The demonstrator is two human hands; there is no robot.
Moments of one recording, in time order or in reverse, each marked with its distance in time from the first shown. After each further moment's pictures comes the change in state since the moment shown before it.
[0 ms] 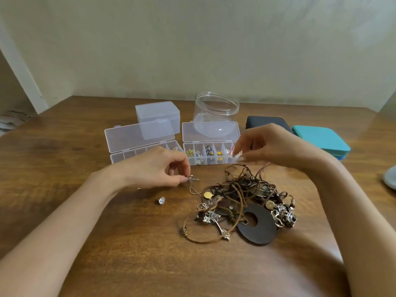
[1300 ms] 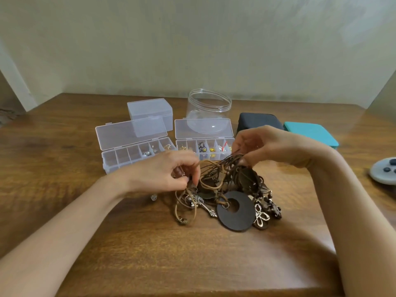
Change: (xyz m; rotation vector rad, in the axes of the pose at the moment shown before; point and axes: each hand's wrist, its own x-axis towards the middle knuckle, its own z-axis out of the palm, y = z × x) left_hand 0.002 0.026 0.014 -0.157 -0.020 0.139; right_hand -0.008 0.007 -0.008 0.264 -0.198 0.121
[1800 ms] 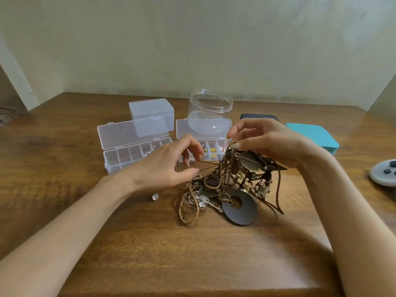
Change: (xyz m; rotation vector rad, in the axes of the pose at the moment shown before) left_hand 0.003 -0.002 0.003 0.016 0.204 0.005; right_hand 0.004 -0.004 0.004 0.408 0.095 -0.062
